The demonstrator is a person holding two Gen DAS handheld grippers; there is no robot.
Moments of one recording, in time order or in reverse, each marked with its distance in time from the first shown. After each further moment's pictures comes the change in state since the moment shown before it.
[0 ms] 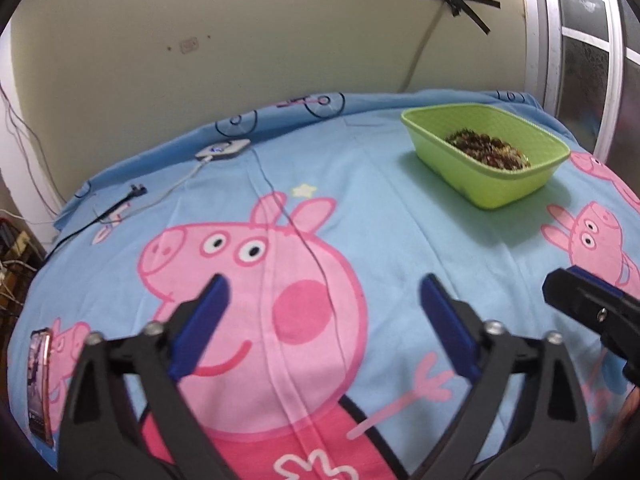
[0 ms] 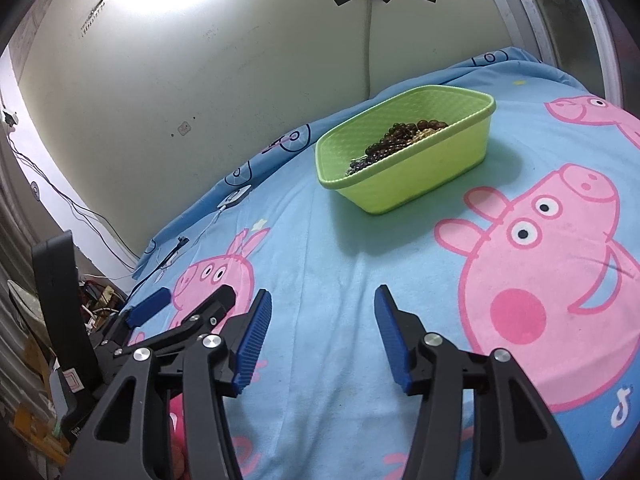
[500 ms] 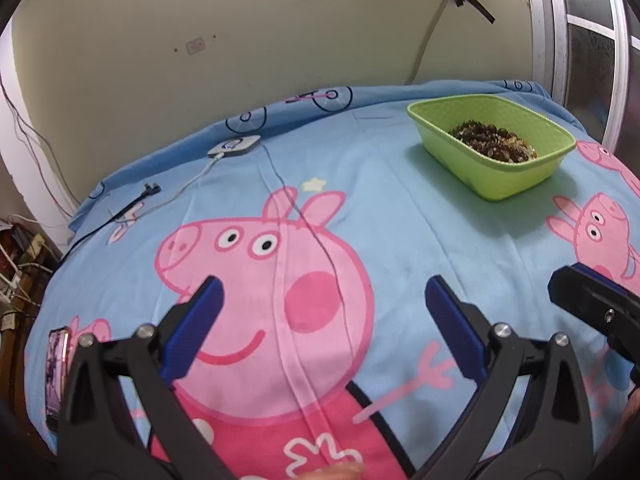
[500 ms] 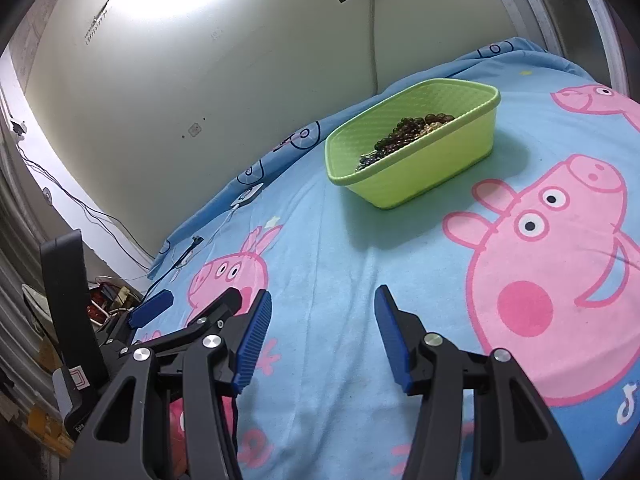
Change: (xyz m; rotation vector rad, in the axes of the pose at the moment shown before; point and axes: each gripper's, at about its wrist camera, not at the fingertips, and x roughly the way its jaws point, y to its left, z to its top) left arm -0.006 -0.004 0.003 0.030 0.049 0.053; right arm -0.004 -0.008 0.003 0.024 0.017 0.061
